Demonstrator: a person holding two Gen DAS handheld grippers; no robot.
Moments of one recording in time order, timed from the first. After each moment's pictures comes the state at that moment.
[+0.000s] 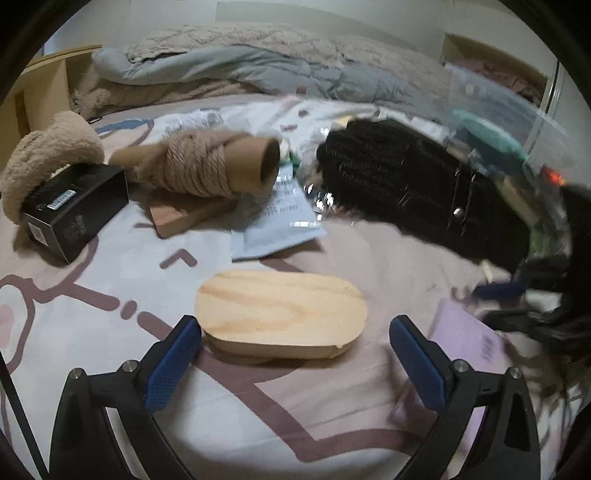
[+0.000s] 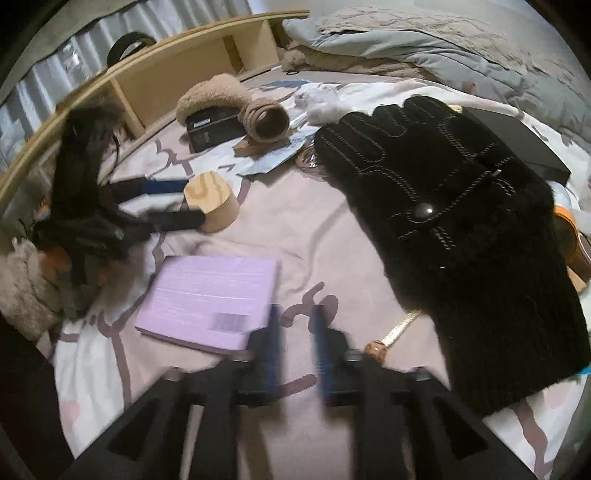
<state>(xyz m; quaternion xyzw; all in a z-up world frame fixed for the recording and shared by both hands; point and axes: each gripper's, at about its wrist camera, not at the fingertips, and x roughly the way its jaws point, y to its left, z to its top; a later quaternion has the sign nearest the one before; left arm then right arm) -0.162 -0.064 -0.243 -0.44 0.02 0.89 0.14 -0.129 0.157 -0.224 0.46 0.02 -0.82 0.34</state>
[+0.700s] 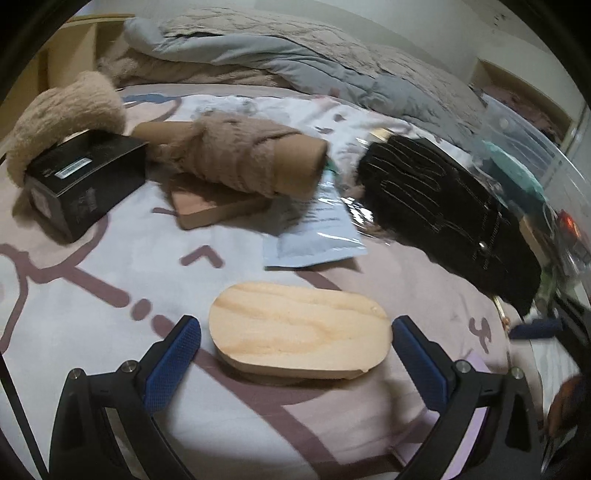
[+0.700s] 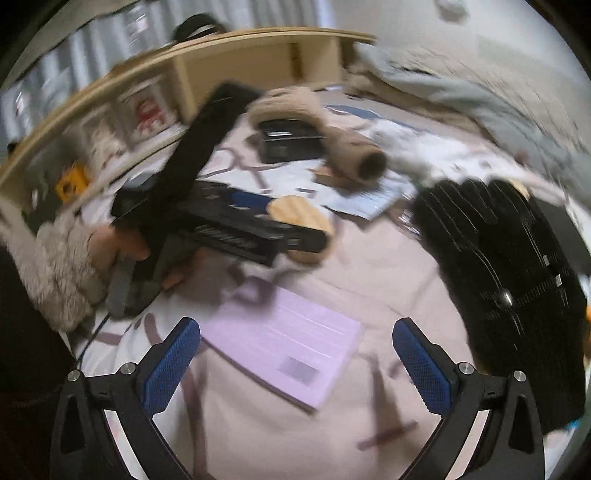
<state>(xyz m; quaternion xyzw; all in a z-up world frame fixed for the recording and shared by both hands) -0.180 -0.093 -0.246 -0.44 -0.06 0.89 0.11 -0.082 0.070 -0.193 0.38 0.14 -0.82 0.42</state>
